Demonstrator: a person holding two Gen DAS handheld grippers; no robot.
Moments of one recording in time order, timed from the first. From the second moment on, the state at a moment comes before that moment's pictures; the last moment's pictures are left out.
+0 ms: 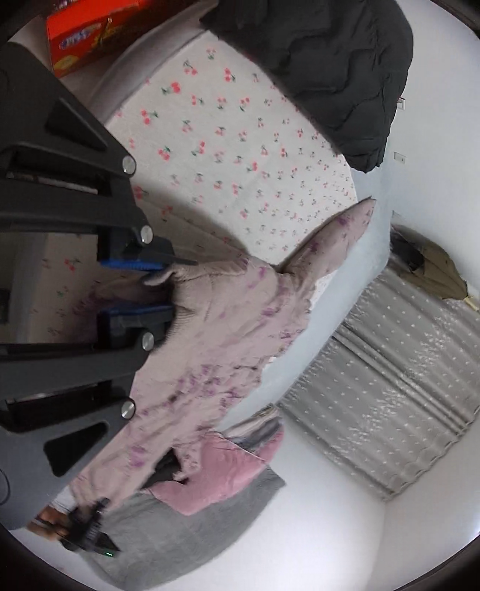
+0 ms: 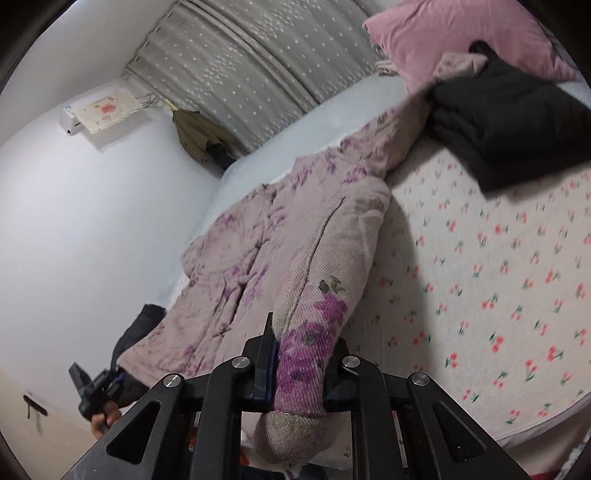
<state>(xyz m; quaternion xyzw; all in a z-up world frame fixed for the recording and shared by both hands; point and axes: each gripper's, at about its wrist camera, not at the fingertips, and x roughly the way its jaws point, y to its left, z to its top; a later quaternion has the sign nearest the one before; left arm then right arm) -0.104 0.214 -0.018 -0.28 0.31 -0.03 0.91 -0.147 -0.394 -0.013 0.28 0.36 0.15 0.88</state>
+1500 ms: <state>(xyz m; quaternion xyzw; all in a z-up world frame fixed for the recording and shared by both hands) -0.082 0.177 -0.076 -0.22 0.46 0.05 0.86 -0.122 -0.398 -0.070 0.29 0.47 0.11 0.83</state>
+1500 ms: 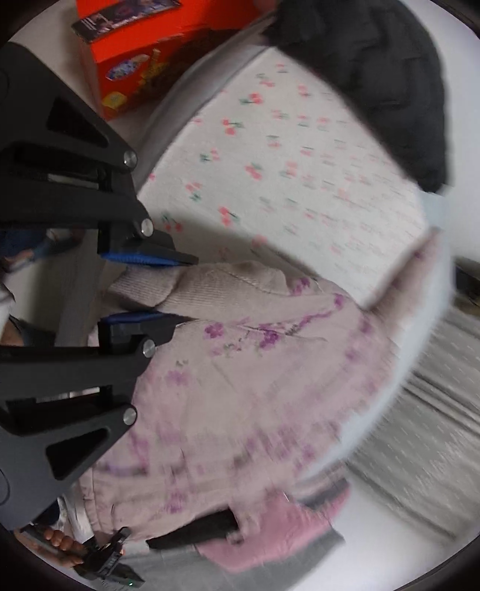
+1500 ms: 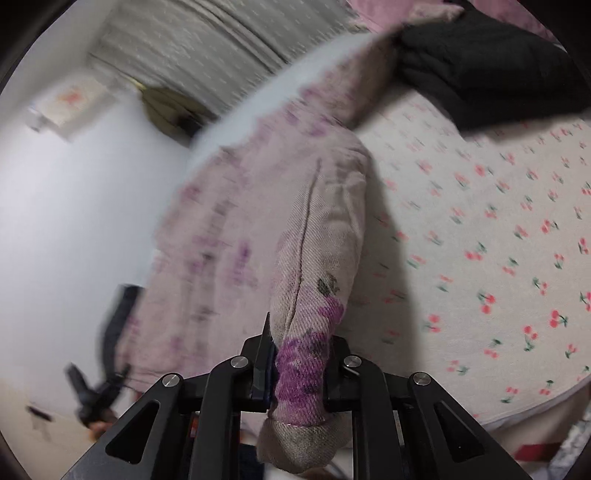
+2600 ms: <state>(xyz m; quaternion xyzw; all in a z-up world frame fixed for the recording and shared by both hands) 0.097 0.035 -0.109 -0.12 0.53 0.00 0.84 -0.030 -0.288 -0.102 0.06 0.51 0.10 0.85</state>
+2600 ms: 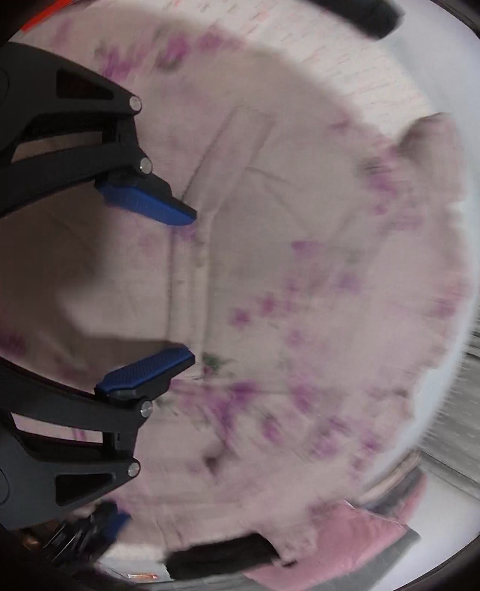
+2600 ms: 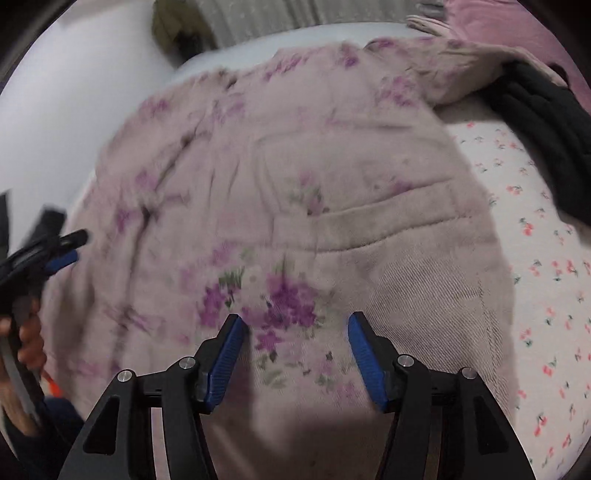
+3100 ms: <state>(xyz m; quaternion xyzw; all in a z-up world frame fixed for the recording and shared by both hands) 0.172 0.028 -0.096 -0.16 0.50 -0.03 0.85 0.057 -0.335 -0.040 0.13 0.48 0.09 0.86</state>
